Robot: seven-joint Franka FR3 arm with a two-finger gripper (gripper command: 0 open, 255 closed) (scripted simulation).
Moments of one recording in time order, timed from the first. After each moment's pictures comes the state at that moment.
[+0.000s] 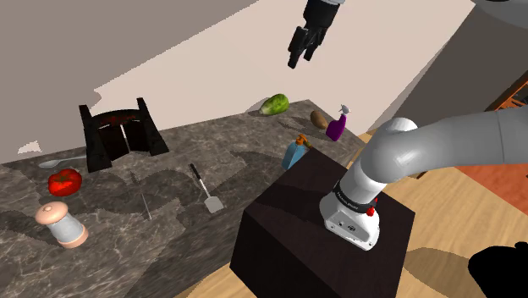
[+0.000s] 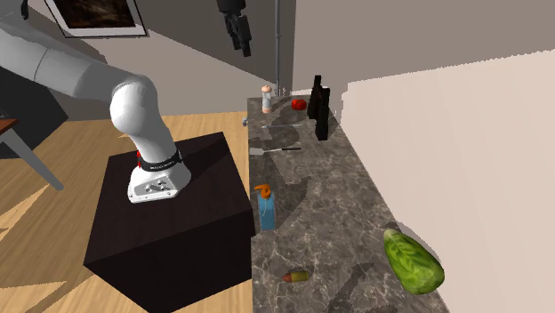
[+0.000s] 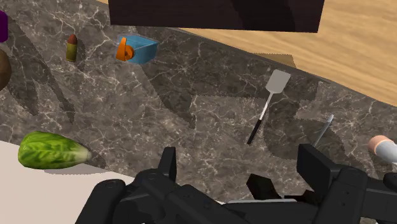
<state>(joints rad) 0.00 -0.81 0.05 -2.41 -0.01 1.72 -0.02</state>
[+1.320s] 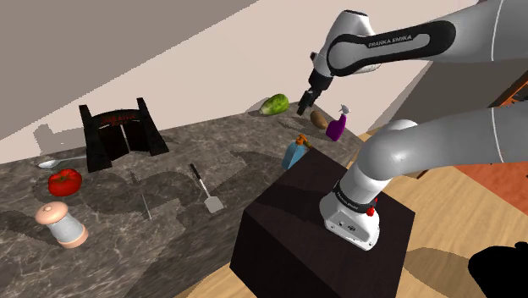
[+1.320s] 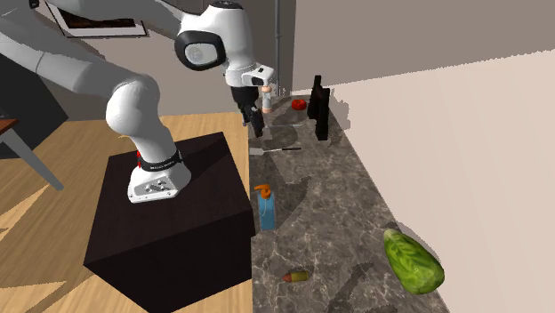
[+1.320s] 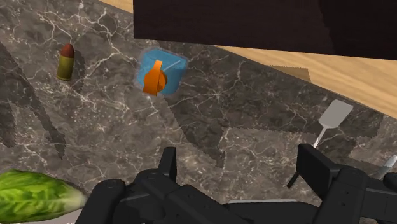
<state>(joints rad) -0.13 -0.75 -0.27 -2.86 -0.17 2.22 -0.34</state>
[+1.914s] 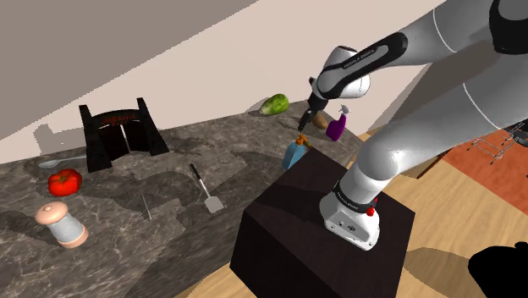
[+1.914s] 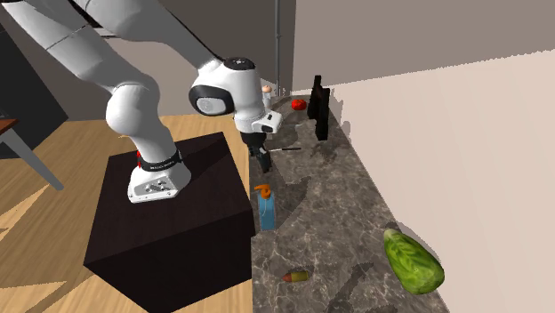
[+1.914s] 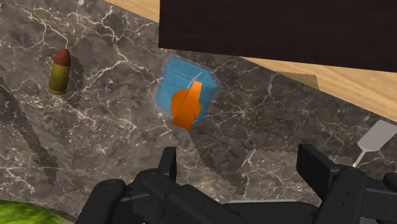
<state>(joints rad) -0.13 -0.41 -0.49 -2.90 -0.20 2.60 -0.55</state>
